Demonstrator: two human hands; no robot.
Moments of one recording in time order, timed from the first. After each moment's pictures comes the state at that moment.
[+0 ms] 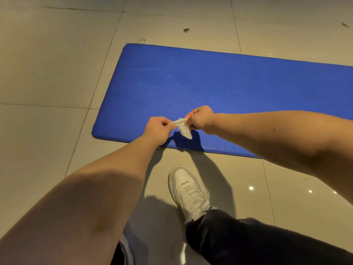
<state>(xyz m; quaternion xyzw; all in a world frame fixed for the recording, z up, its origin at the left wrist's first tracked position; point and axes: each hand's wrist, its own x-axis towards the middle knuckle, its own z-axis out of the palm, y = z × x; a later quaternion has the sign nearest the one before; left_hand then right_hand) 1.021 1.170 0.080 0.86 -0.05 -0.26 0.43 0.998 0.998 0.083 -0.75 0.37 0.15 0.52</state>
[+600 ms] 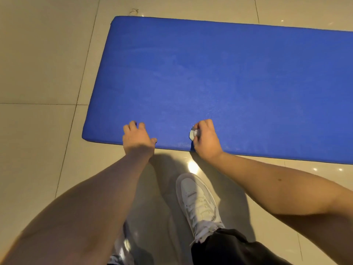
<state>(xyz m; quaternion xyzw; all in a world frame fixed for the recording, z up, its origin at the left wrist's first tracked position) 1.064 1.215 -0.022 0.98 -0.07 -0.19 0.05 0.960 1.012 -0.042 -0.91 0.21 0.00 0.36</state>
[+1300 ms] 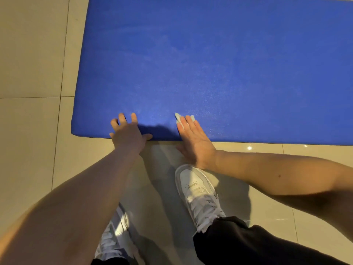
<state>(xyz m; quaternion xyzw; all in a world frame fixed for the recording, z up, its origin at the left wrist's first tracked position) 1.074 1.231 -0.044 0.97 -0.09 -0.21 -0.04 0.936 1.034 -0.057 -0.98 -0.02 0.14 0.15</state>
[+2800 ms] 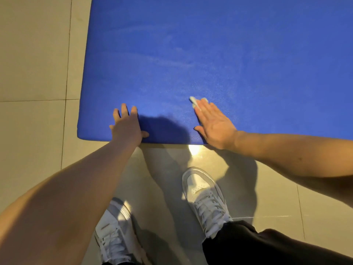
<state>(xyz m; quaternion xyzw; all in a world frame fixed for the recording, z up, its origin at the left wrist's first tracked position) 1.119 1.234 -0.029 0.96 -0.12 -0.24 -0.02 0.978 0.967 -0.056 -0.99 -0.03 0.12 0.09</state>
